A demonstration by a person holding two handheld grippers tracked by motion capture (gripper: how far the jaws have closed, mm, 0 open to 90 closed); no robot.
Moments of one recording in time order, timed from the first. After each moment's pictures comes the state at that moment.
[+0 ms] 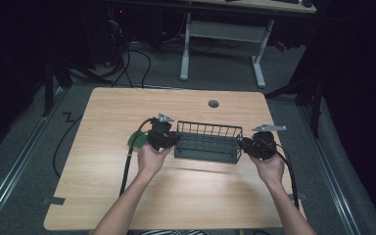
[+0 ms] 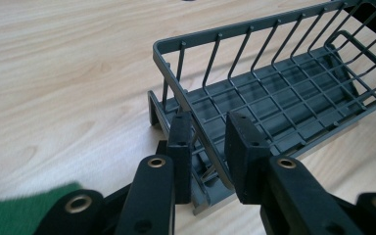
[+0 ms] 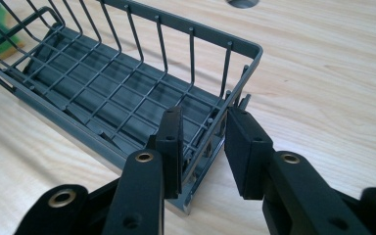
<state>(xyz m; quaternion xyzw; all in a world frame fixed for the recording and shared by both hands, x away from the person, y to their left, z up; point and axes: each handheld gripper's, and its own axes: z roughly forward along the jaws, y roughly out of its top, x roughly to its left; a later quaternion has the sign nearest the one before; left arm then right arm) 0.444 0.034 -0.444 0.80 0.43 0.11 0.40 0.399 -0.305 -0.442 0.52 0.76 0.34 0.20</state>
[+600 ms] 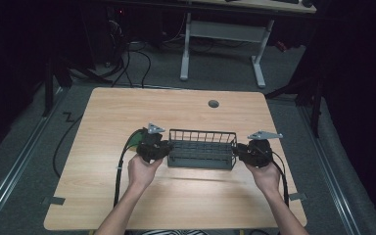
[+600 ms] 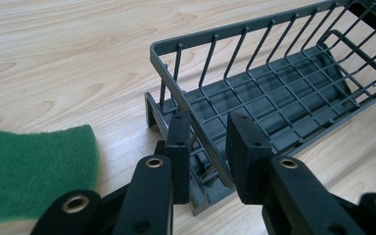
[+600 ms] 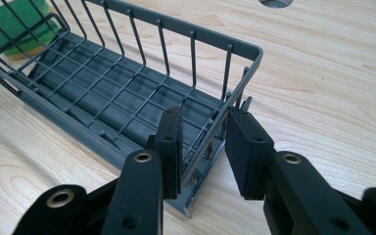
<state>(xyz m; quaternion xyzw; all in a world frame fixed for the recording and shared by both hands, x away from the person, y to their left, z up) 0.410 0.057 -0.445 0.80 0.44 0.11 0.40 0.379 -0.289 -0.444 0.50 0.77 0.35 0.19</state>
